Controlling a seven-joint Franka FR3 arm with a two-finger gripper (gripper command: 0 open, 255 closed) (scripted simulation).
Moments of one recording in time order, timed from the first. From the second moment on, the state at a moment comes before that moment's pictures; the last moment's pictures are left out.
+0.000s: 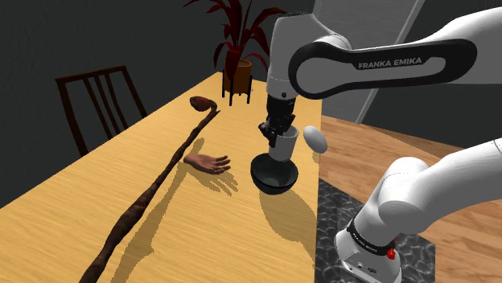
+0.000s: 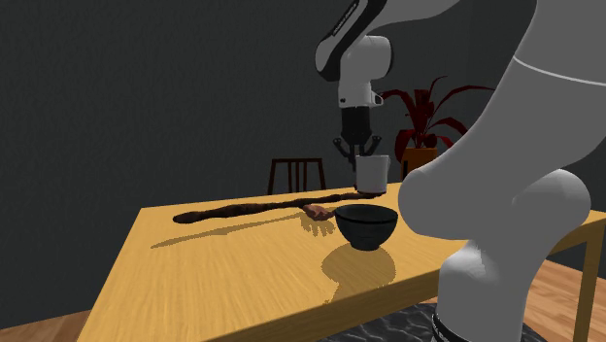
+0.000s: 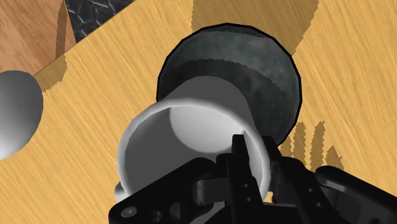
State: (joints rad) arm 0.00 -0.55 0.24 -2.41 0.07 1.83 0.37
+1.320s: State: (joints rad) arm 0.01 -0.52 0.26 -2.52 0.08 1.97 0.38
